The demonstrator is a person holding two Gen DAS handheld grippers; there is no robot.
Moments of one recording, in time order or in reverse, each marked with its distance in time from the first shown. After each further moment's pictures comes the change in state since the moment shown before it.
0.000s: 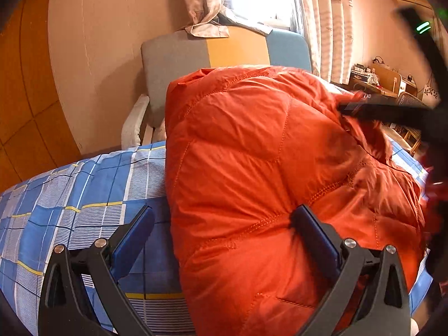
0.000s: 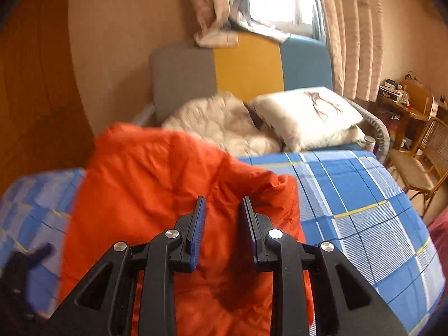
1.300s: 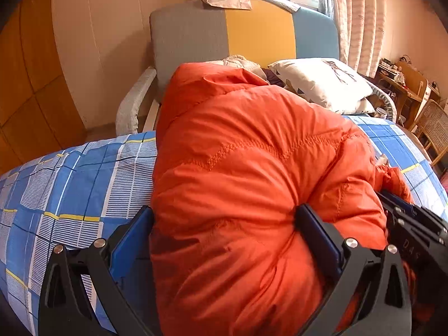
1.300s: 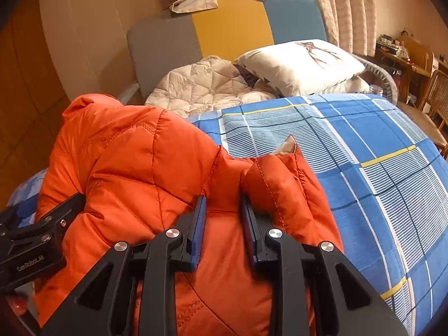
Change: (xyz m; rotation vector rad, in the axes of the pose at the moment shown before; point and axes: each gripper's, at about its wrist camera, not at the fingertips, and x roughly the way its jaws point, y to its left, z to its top) left arm 0.094 0.002 0.041 -0.084 0.146 0.056; right arm 0.068 -0.025 -0.047 0.150 0.115 0.064
